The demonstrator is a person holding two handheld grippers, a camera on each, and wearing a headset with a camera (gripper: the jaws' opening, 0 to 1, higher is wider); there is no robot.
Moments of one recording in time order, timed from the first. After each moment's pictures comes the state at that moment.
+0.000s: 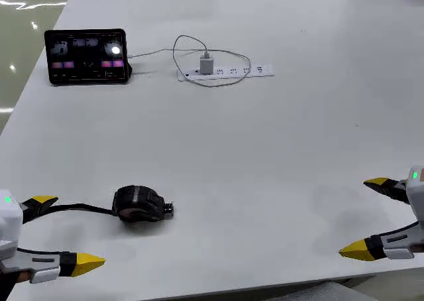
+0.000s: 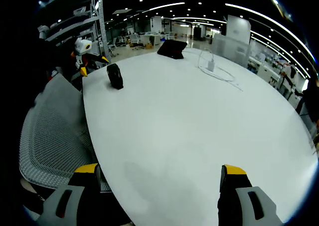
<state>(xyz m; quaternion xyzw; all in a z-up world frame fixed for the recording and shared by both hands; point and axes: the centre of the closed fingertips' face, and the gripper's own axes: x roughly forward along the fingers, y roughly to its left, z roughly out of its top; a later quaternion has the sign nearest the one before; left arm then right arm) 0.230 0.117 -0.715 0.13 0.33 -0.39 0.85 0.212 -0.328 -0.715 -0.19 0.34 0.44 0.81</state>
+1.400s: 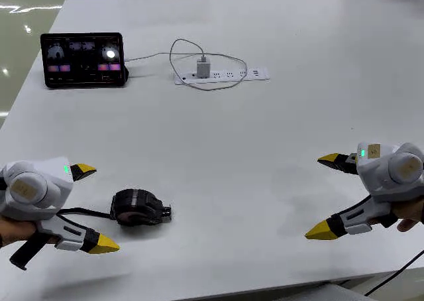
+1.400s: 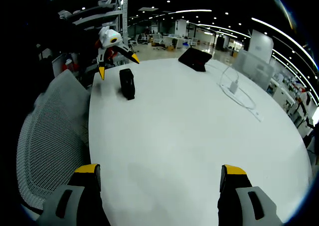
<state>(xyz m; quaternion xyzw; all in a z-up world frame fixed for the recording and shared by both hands) 0.267 0.067 -0.716 0.26 0.32 -0.50 0.76 0.245 -0.266 -0.703 -0.23 0.32 0.49 0.77</state>
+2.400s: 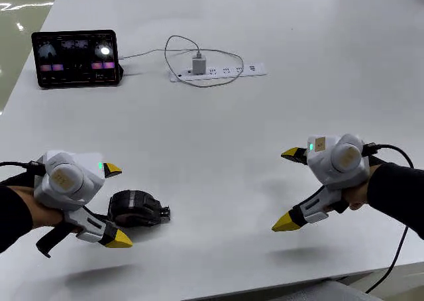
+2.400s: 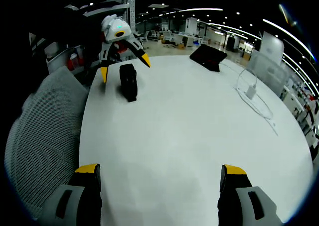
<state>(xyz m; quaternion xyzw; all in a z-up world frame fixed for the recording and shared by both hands) 0.273 0.035 -0.737 0.32 0.34 -0.55 0.69 0.270 -0.212 -0.740 -0.24 0.33 0.53 0.74</state>
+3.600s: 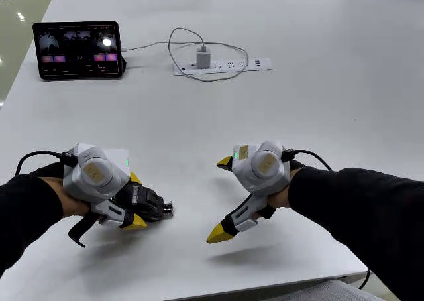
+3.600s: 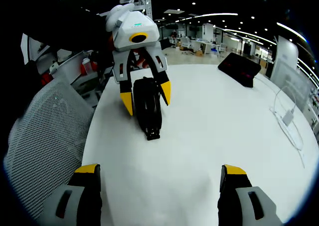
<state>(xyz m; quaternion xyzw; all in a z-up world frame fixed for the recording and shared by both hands) 0.273 0.022 -0.756 0.33 0.36 -0.57 0.66 0.264 -0.077 -0.754 -0.22 0.31 0.60 0.70</state>
